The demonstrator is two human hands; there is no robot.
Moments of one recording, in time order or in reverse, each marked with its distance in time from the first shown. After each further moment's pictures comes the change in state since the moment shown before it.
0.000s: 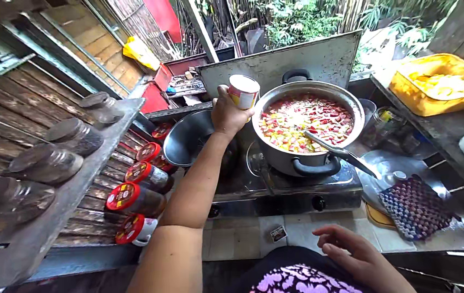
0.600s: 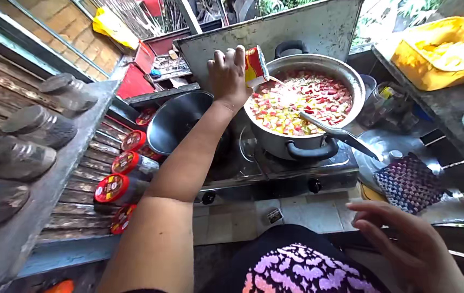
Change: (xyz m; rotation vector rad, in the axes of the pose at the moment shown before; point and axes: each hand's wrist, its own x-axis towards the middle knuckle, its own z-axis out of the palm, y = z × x) left_hand 0.011 0.030 0.021 0.376 0.016 0.430; right_hand -0.009 -0.047 -0.027 -0.338 0.251 -0.267
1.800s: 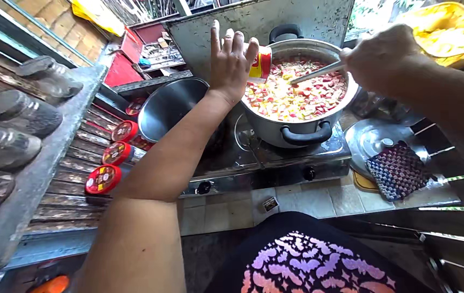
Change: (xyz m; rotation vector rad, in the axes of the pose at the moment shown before) left_hand -0.016 0.012 -0.011 0.248 -0.023 0.285; right_hand 0.248 0.051 -0.075 -1.500 -0.318 -0.050
